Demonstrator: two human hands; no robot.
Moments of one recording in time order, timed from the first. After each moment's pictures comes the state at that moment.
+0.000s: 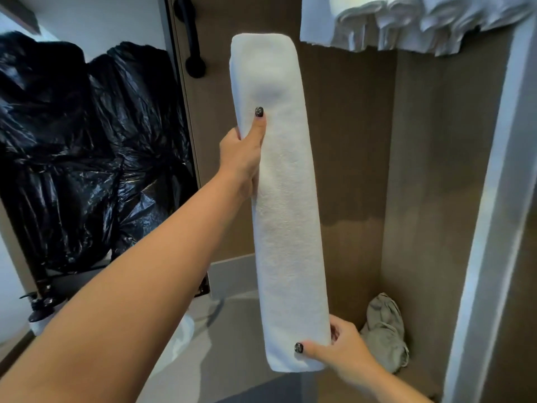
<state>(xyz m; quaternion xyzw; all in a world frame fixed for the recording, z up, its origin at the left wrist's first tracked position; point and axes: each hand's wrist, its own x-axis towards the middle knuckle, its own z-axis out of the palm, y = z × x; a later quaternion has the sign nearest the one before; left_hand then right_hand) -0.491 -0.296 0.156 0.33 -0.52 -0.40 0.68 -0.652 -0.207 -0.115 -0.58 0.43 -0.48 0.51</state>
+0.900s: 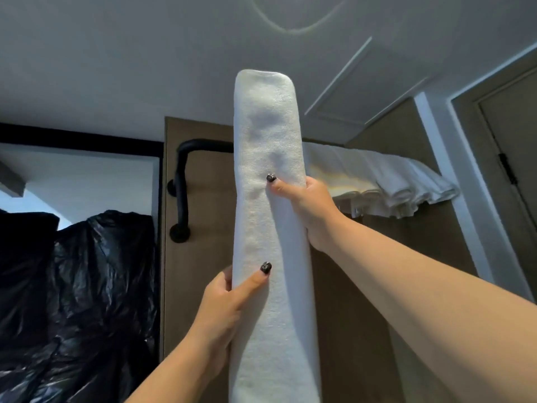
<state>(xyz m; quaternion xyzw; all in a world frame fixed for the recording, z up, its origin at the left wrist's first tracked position) -0.456 -0.325 0.229 0.22 -0.65 -0.44 0.58 -0.614 -0.332 0.339 -0.62 0.21 -0.72 0.23</state>
